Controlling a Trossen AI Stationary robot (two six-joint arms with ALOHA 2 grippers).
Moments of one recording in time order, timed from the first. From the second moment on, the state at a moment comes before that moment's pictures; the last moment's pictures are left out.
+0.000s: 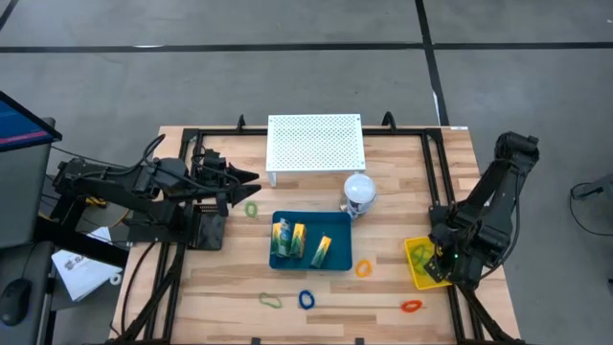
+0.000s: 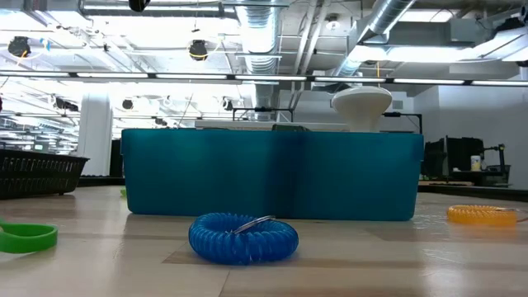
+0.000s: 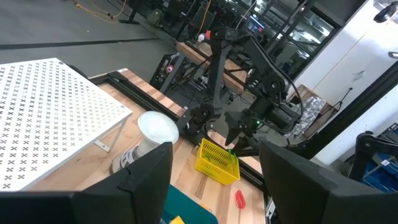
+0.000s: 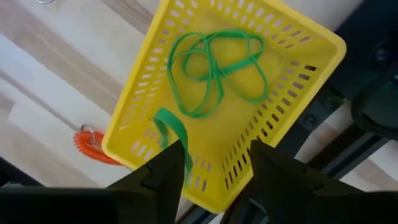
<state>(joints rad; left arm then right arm) -0.17 0.82 0.87 -0.15 -0.37 -0.60 1.11 1.04 0.76 -1.19 0.10 2.02</state>
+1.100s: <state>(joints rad) -0.17 0.82 0.87 -0.15 -0.37 -0.61 1.09 1.19 0.76 -0.97 0.19 2.00</state>
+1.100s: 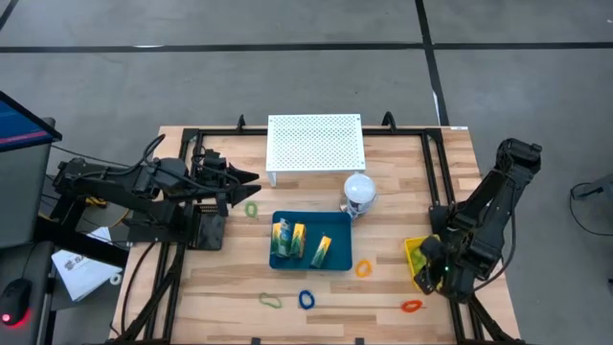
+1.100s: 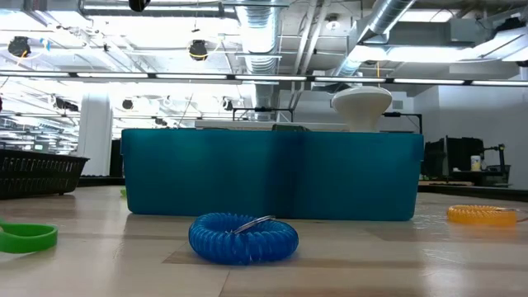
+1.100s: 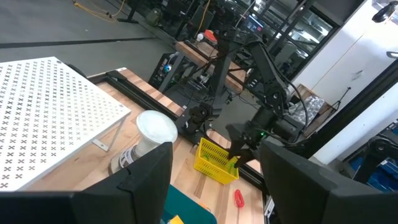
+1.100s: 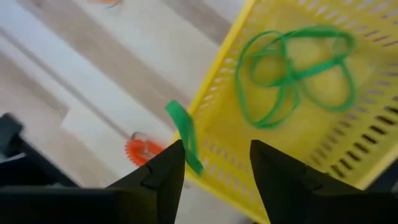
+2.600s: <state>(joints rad) -0.54 1.01 0.81 -0.33 -0.16 -1.11 1.09 1.19 0.76 -0.94 0.24 2.10</state>
